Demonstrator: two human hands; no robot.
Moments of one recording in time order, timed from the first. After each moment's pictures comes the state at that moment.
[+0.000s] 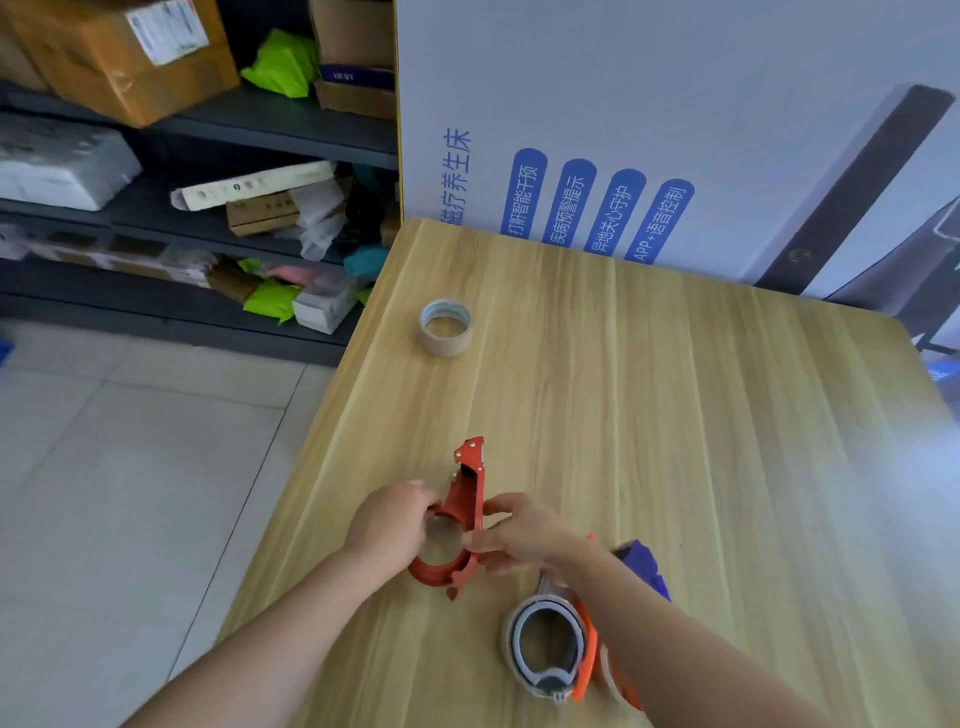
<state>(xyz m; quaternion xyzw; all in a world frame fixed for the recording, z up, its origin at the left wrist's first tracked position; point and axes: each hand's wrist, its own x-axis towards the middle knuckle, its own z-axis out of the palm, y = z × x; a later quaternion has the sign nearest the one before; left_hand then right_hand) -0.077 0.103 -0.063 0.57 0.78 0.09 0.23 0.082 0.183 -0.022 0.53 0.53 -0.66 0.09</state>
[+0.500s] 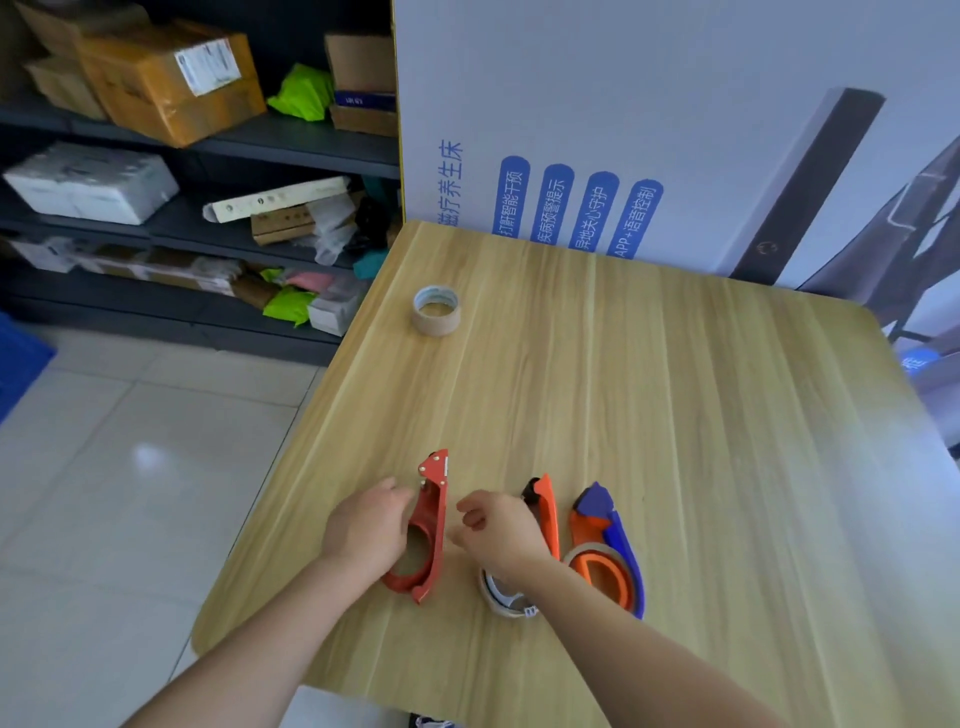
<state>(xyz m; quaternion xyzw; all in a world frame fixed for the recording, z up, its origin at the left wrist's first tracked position) -0.031 0.034 -0.053 0.55 0.82 0.09 0.14 0.124 0.114 -0.028 0.49 0.75 -0.43 0.04</state>
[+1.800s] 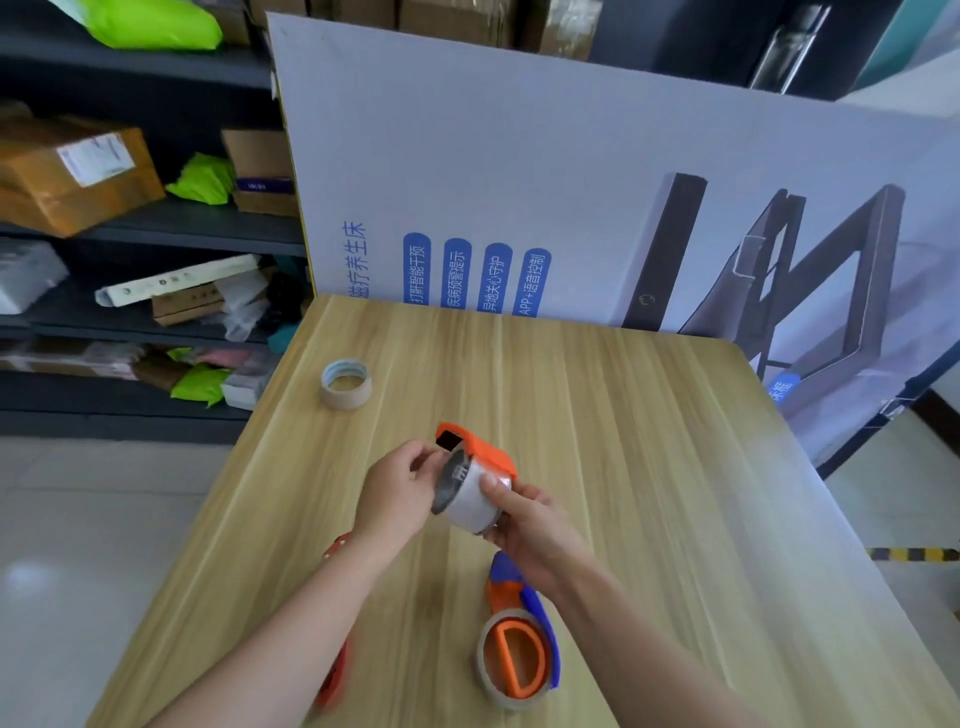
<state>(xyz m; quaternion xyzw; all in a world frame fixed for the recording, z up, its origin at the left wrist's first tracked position) 0.053 0.157 0.057 0.43 0.74 0.43 0.28 0.207 0.192 0.047 0.43 0.39 -0.77 -0.29</state>
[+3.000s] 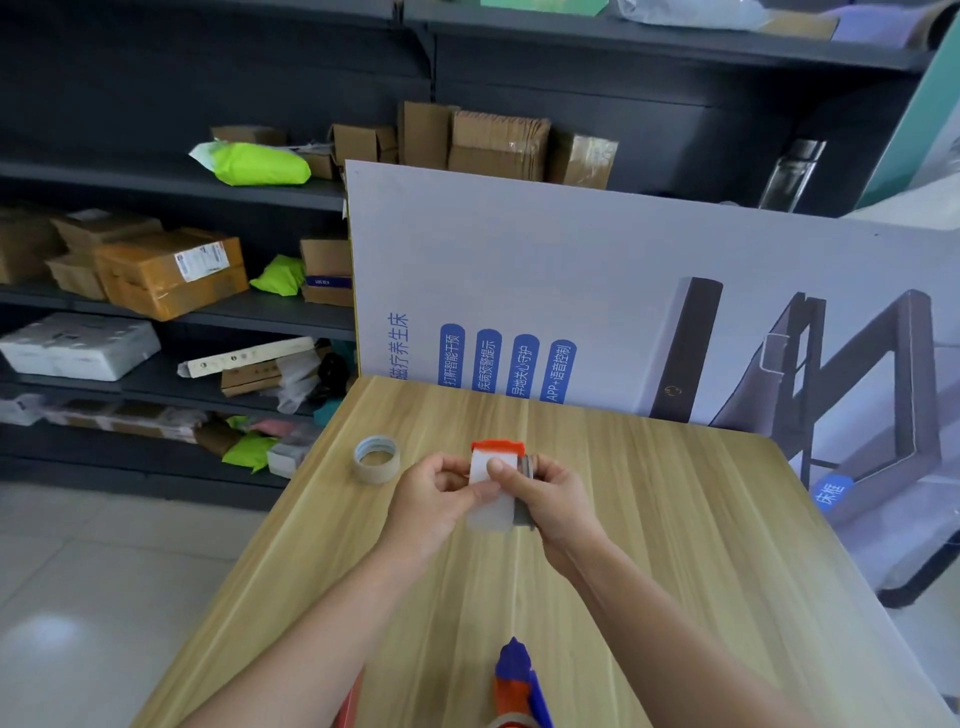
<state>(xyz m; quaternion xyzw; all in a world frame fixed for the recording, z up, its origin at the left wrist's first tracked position) 0.066 0.177 0.129 0.35 0.63 0.58 0.38 0.196 0.248 0.131 0.37 0.54 -0.67 -0.34</state>
